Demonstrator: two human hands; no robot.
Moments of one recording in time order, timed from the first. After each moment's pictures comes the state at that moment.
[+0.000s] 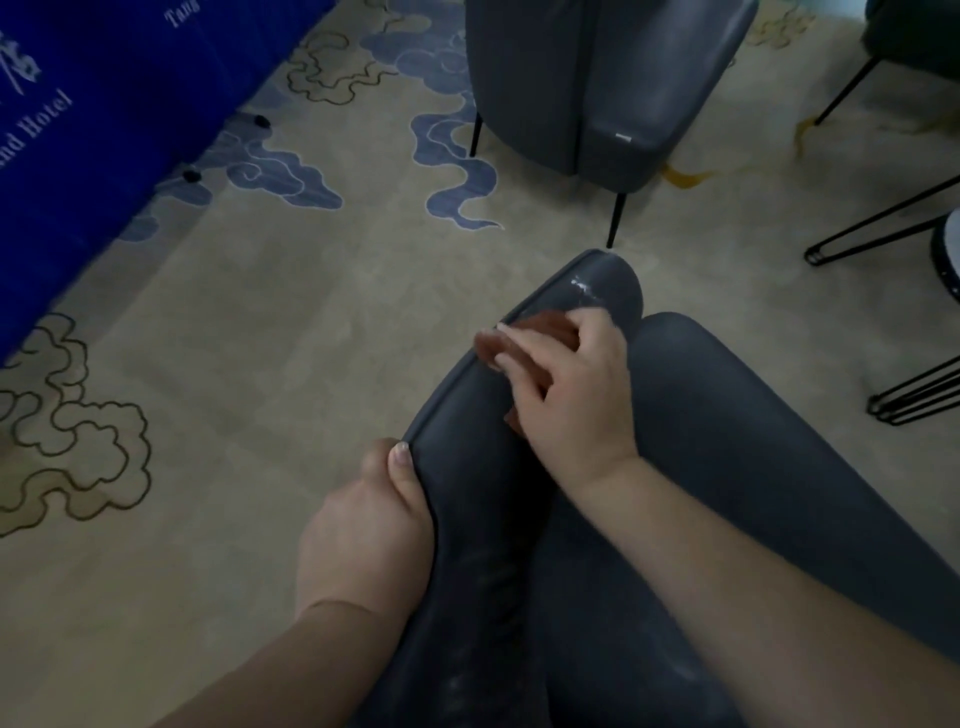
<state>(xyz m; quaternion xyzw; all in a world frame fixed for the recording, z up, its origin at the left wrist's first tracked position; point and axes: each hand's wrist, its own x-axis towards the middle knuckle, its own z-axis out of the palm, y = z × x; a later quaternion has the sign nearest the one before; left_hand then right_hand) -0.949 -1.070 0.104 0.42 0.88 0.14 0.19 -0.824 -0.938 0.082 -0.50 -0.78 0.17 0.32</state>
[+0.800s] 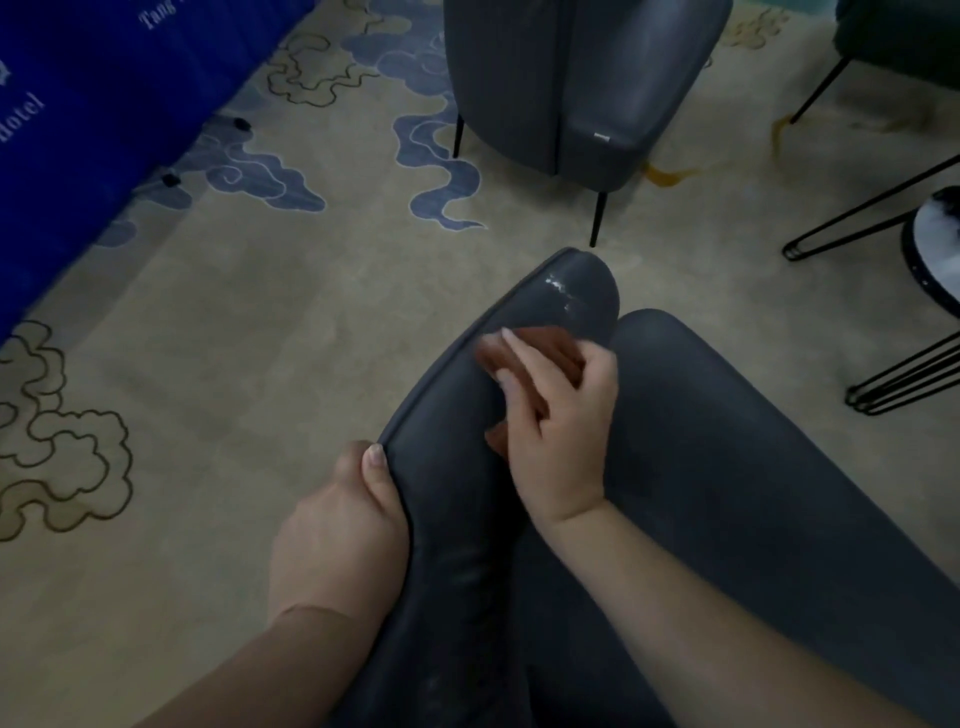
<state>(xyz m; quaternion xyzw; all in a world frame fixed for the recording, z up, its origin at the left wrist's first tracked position) -0.945 -1.072 0.104 0.42 0.88 0.14 0.18 -0.819 -0.964 0.072 -0.54 -0.70 0.22 0.41</state>
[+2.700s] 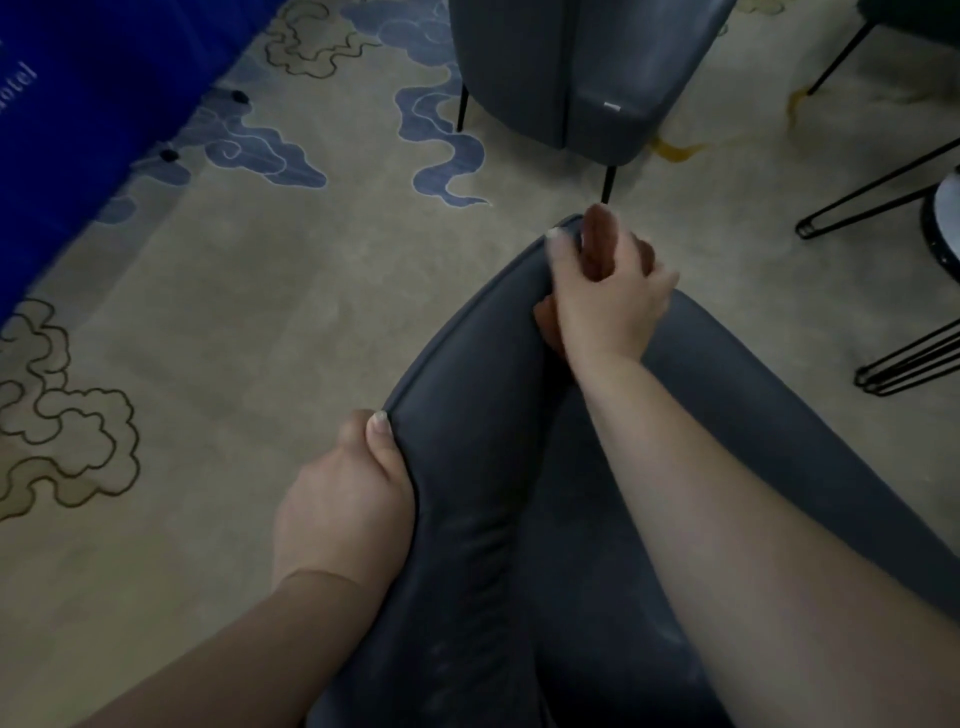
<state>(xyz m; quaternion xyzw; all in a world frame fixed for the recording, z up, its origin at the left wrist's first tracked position) -0.947 -1.073 0.105 0.41 0.88 0.14 0.18 -0.818 -0.872 0.061 -0.73 -0.52 0.29 0.33</state>
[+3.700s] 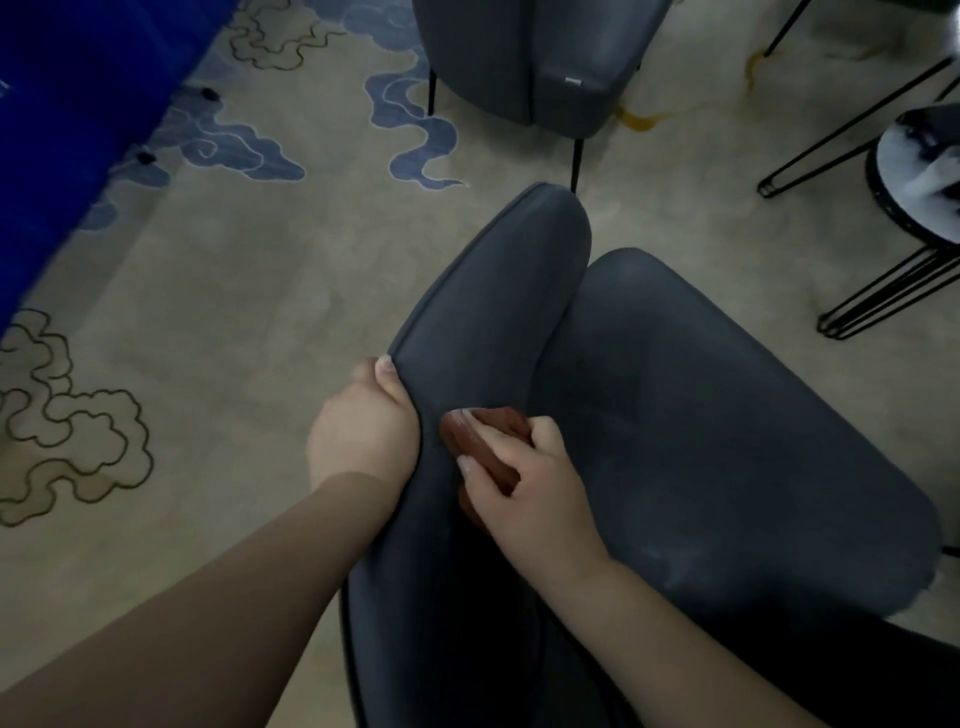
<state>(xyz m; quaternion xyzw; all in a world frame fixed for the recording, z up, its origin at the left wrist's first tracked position) -0.949 -1.071 0.099 0.41 0.89 0.13 0.17 -0.788 -1.101 0.094 -0.58 -0.66 0.43 0.23</state>
